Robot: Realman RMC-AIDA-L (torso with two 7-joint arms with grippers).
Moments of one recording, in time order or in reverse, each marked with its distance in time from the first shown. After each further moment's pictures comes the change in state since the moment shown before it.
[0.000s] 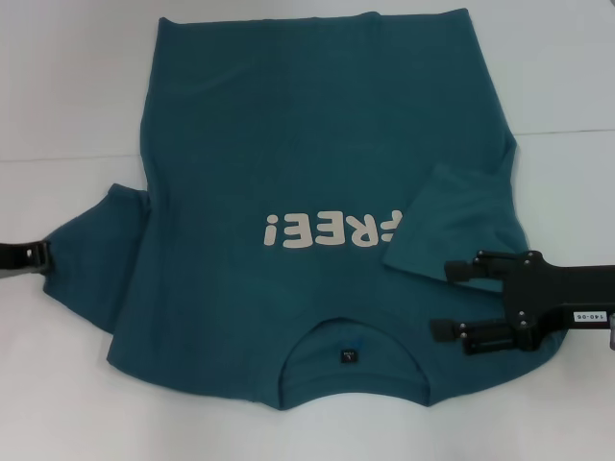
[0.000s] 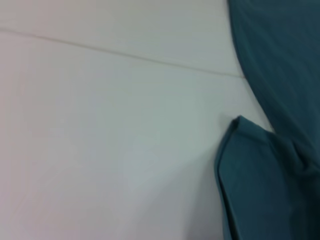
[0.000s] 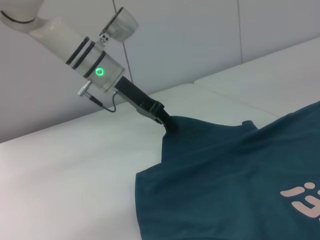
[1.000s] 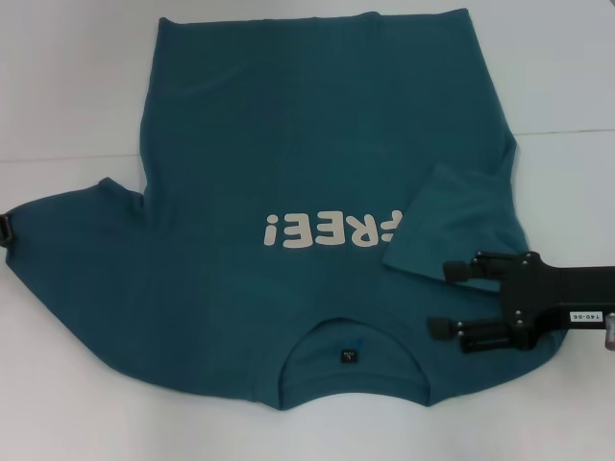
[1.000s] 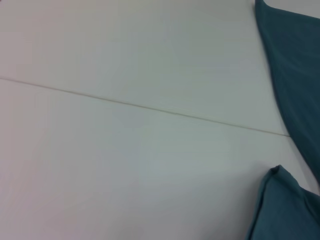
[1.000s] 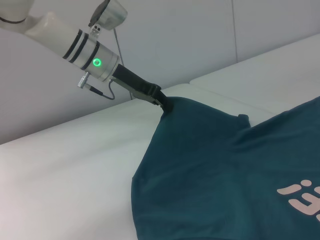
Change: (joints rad) left arm -0.001 0.016 -0.045 -0.007 0.013 -0.119 0.002; right arm 0.002 0.000 0.000 0.021 0.003 0.020 0.000
